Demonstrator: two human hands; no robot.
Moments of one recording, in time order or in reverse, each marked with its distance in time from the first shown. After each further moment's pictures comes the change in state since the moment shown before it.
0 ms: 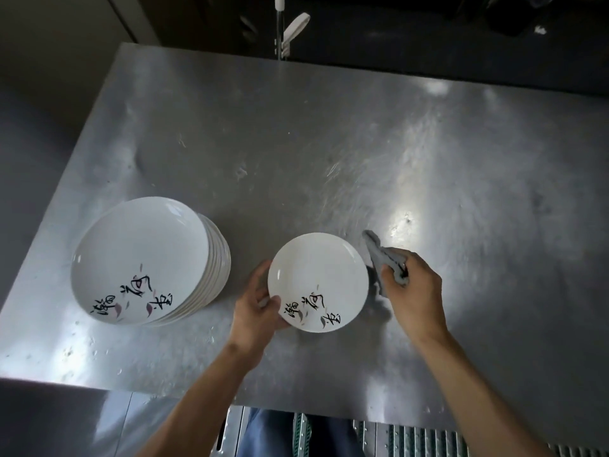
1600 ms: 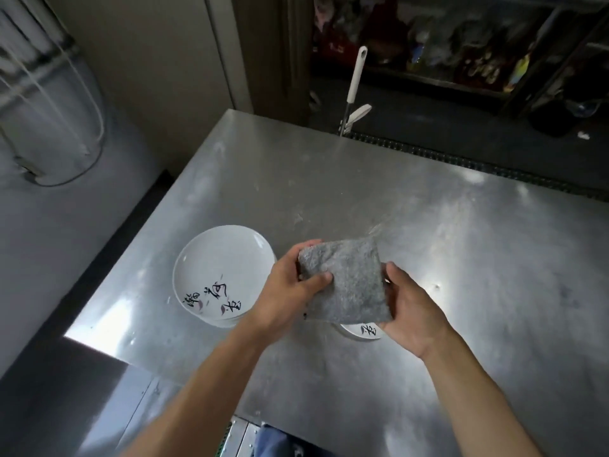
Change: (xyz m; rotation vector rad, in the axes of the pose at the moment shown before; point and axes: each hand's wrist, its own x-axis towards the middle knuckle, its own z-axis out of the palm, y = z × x) left_hand -0.035 0.130 -0.011 -0.089 -0.151 0.298; right_hand 0.021 -0.149 0.002 1.071 -0.805 0.493
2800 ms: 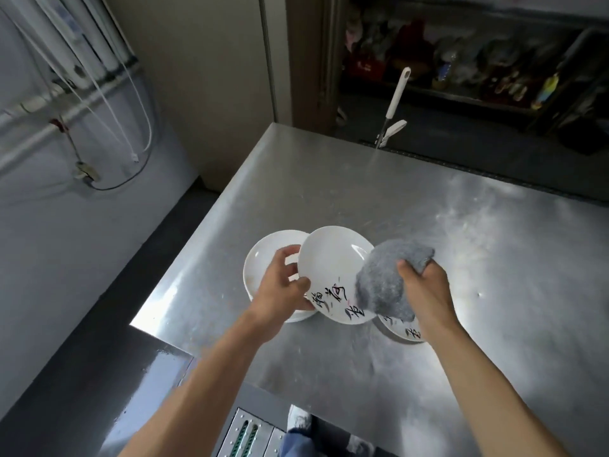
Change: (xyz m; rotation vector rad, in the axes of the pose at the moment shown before) left_hand -0.050 0.034 -0.097 0.085 0.163 -0.095; right_hand 0.038 0.037 0.051 -0.783 0.695 -0.340
